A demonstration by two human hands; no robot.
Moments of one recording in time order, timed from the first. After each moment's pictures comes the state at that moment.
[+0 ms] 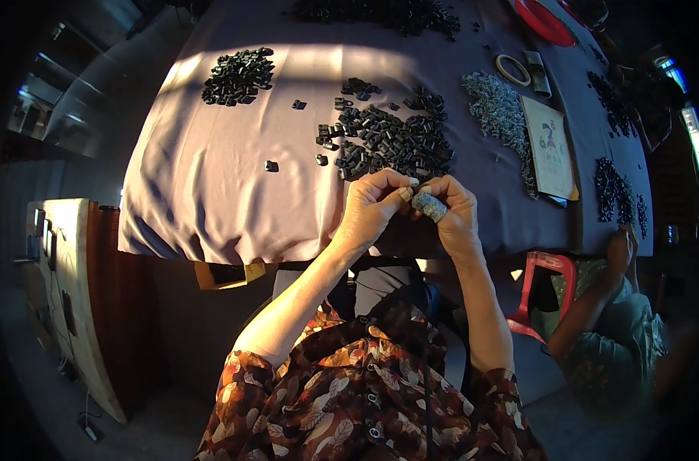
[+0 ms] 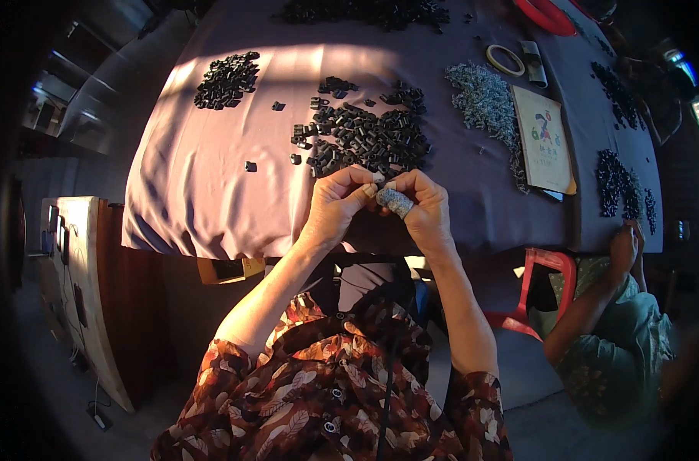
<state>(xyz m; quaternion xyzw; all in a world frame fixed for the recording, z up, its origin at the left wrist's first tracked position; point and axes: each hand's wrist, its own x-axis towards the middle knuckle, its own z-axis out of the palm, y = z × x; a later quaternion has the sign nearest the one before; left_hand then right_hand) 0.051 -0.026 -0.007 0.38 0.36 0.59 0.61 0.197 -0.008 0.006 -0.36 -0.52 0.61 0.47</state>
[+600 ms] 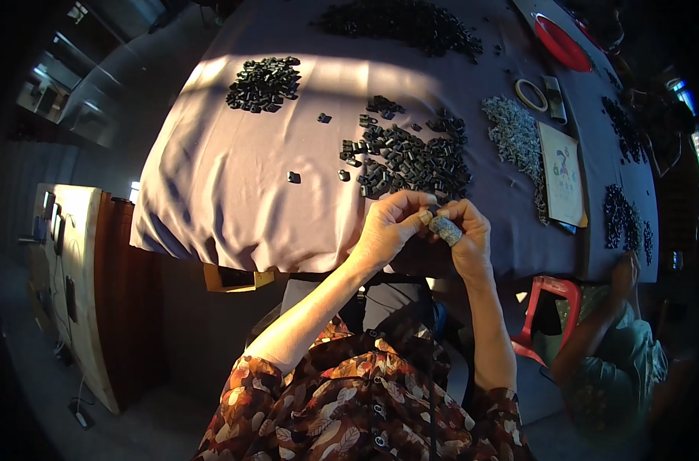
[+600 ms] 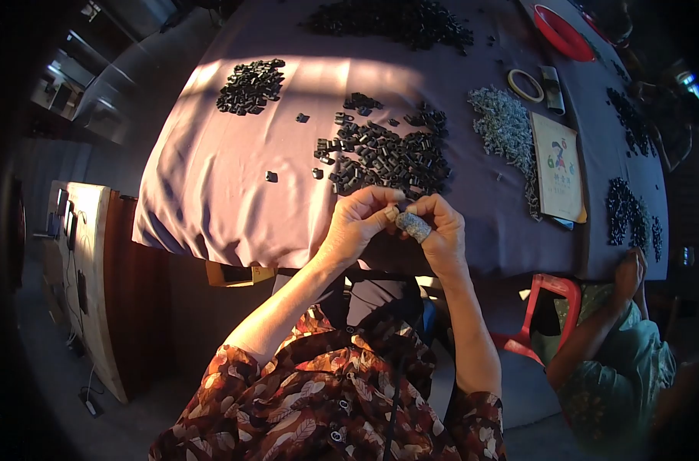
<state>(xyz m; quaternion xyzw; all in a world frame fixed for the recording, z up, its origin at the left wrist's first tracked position) 0.048 -0.030 -0.003 0.37 0.35 0.57 0.64 0.196 -0.009 0.005 -0.36 -0.53 0.62 0.47</state>
